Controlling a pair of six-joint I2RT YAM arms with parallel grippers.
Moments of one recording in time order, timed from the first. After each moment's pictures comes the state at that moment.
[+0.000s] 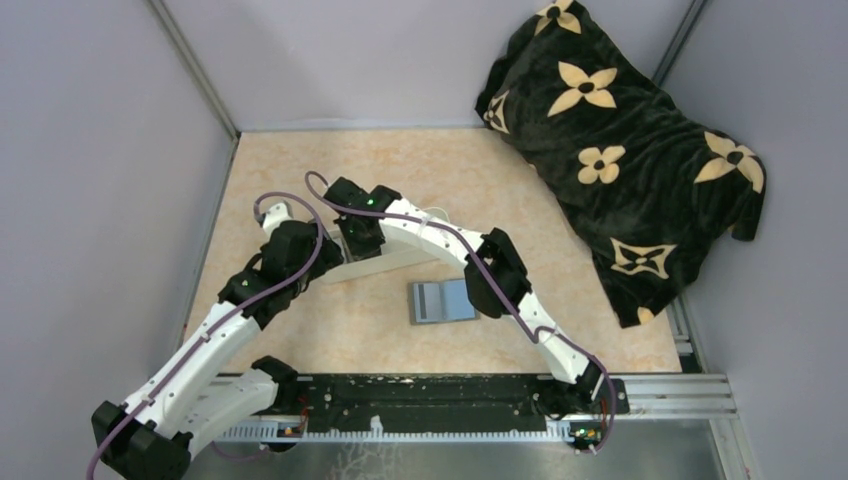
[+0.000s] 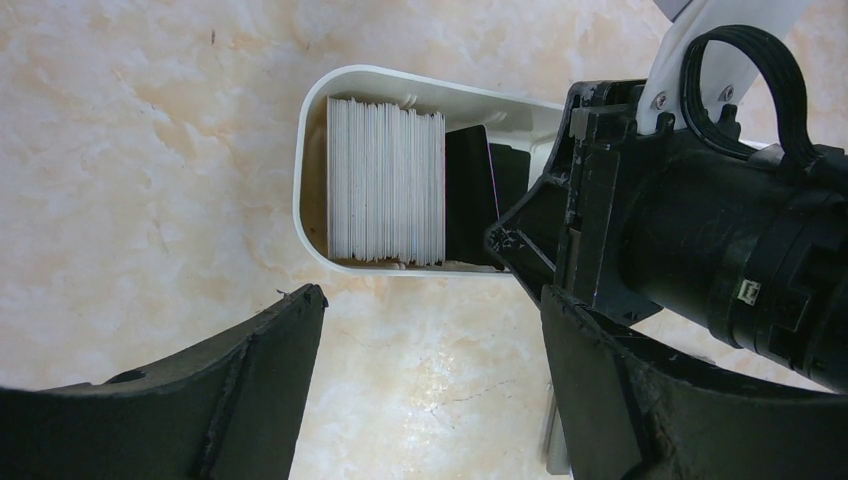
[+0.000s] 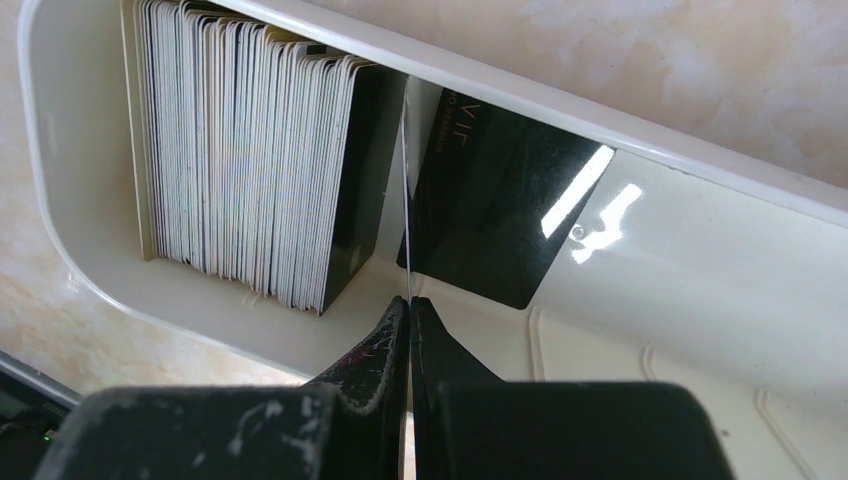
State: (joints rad) left arm -0.50 0.86 0.74 -0.56 -0.45 -0.75; right arm 0.99 2.43 2.32 -0.96 0.04 0.45
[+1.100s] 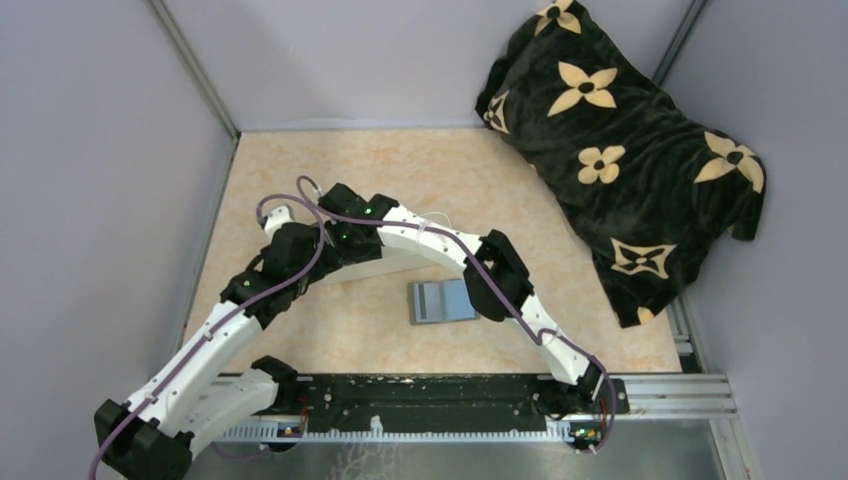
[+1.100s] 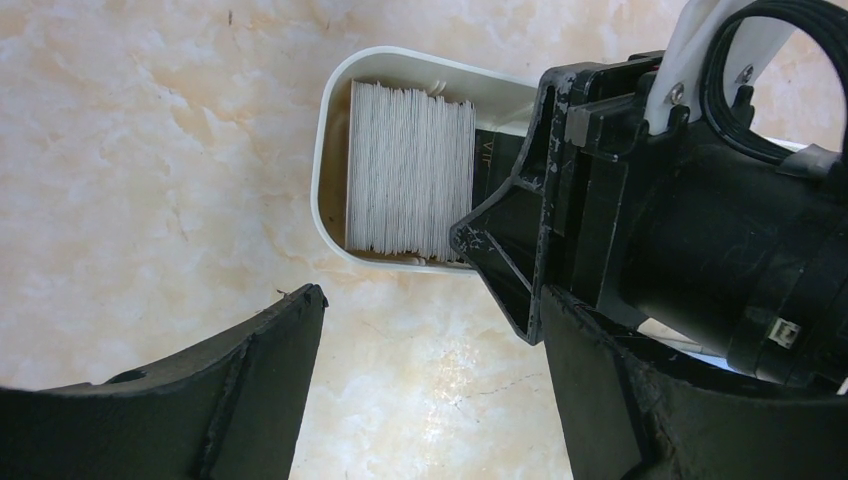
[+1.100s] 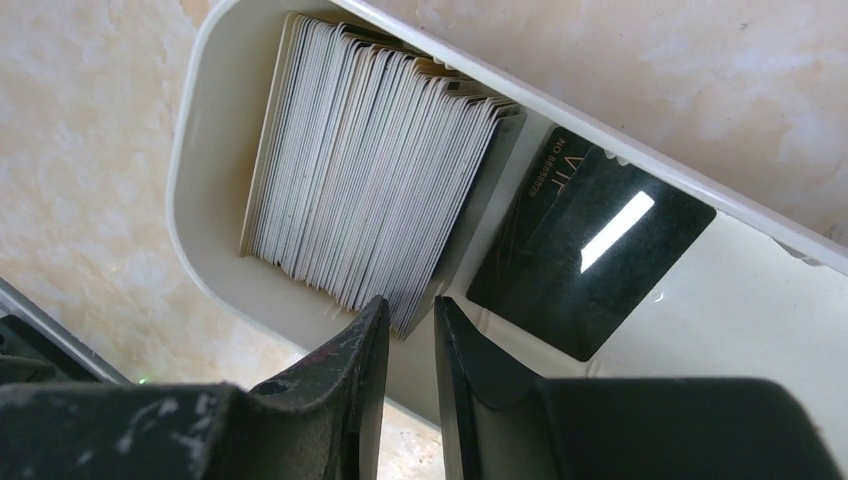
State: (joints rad) left arm -0.49 0.87 0.72 -0.58 -0.44 -0.74; right arm 1.02 2.41 2.24 -0.81 -0.03 0.43
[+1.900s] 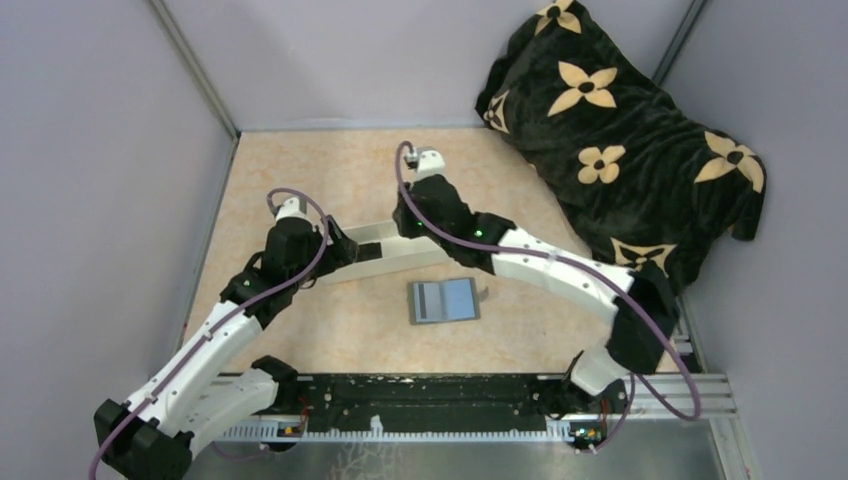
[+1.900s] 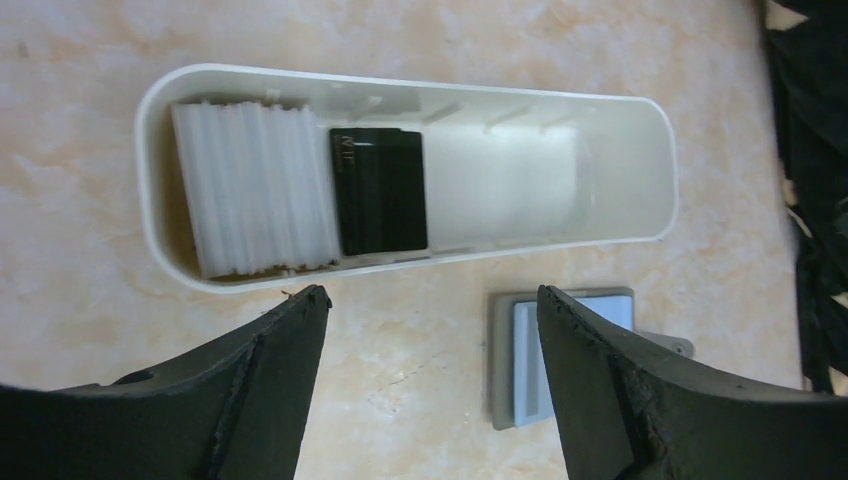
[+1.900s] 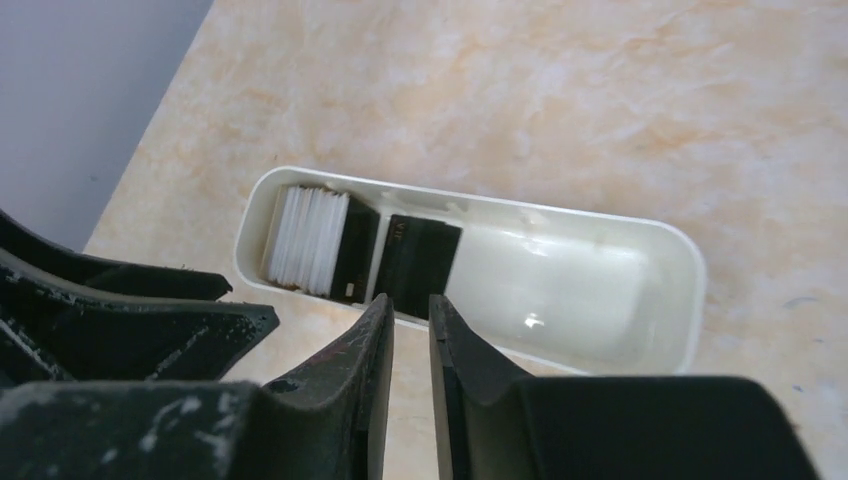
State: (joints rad) left arm -0.49 0.86 0.72 -0.44 -0.26 -0.68; right arm 0.96 1.60 1.37 -0.24 0.28 0.47
